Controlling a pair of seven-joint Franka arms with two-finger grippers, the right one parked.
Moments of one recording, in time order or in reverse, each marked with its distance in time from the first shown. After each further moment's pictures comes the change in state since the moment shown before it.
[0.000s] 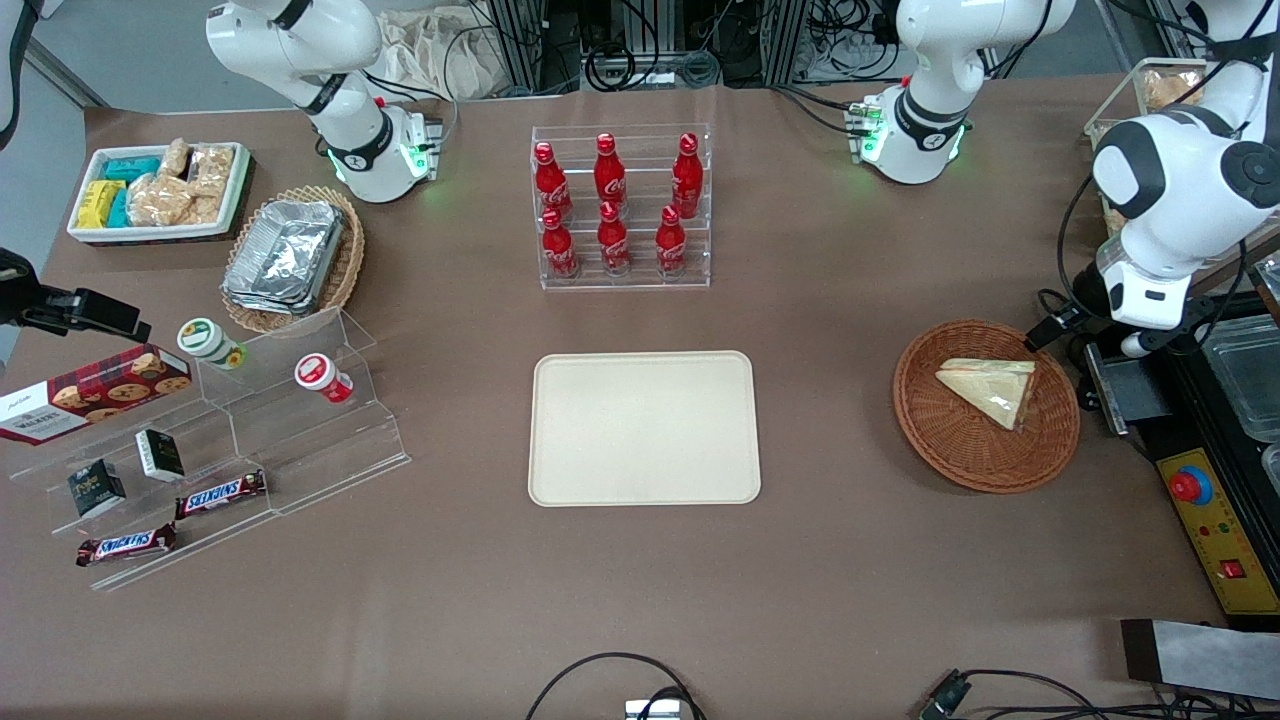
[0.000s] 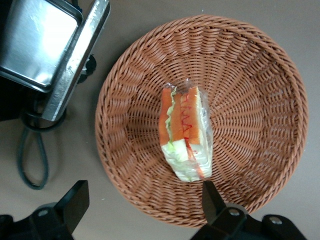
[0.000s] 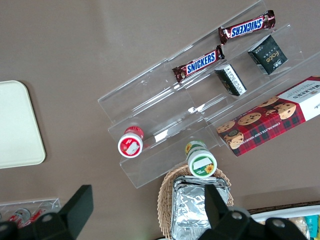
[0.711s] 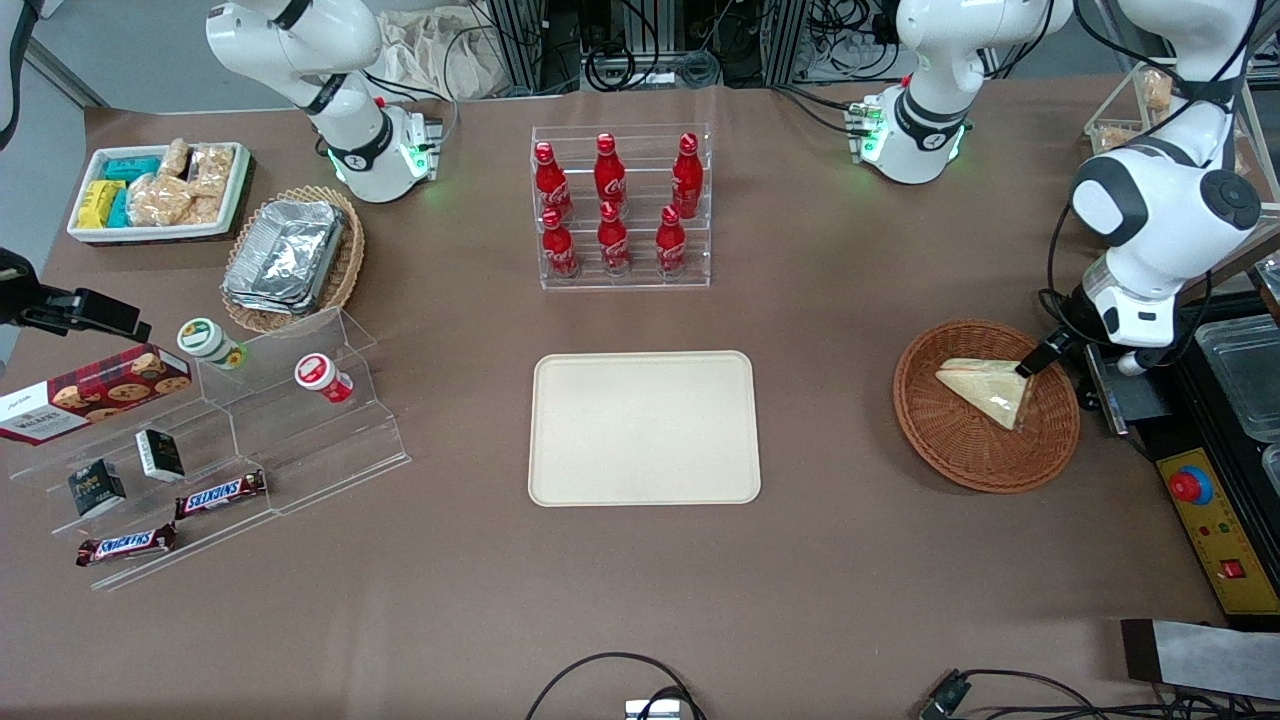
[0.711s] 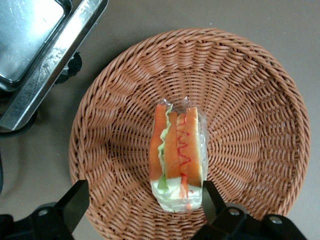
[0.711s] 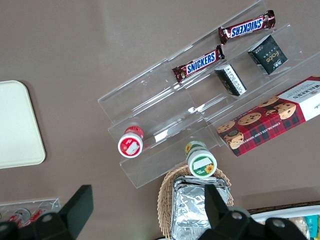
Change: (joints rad) arm 0.000 0.120 -0.001 -0.008 -0.148 0.180 -0.002
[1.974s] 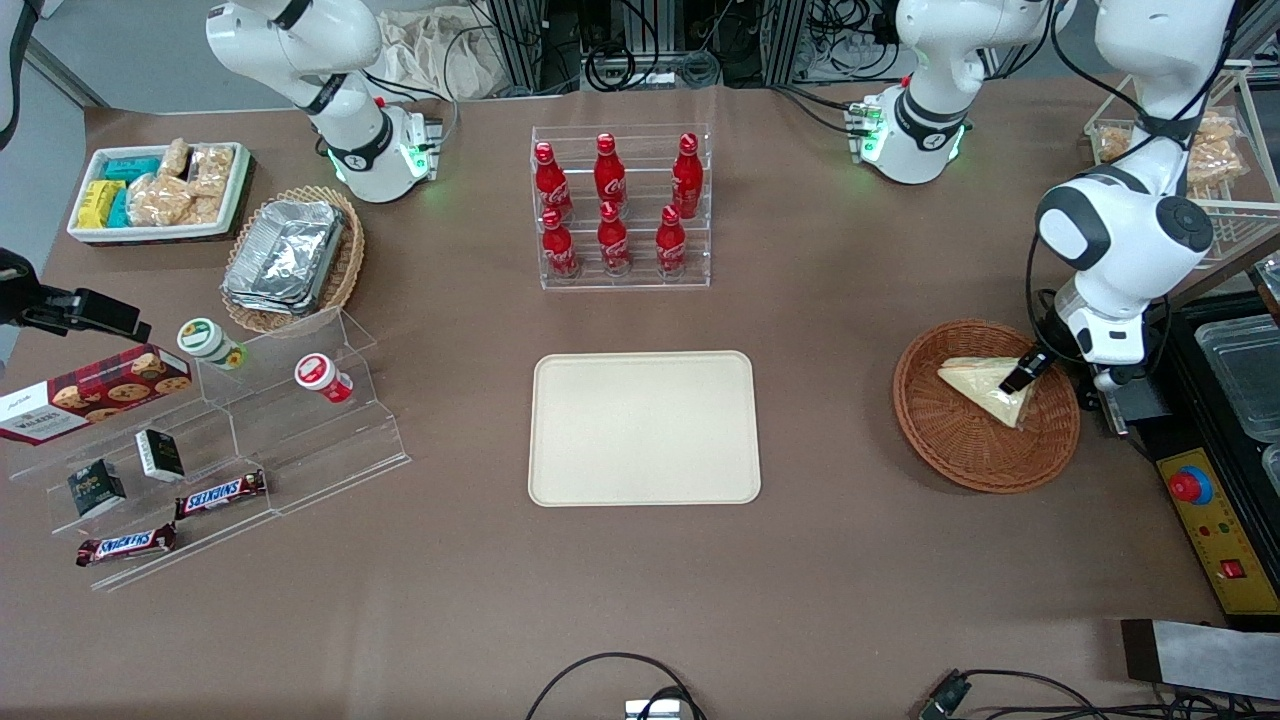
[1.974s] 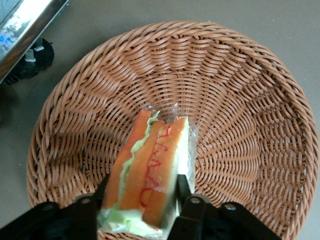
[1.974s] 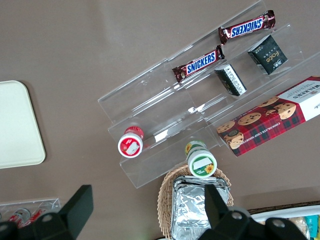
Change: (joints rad) arm -0.042 0.109 -0.011 0.000 -0.087 0.146 -0.003
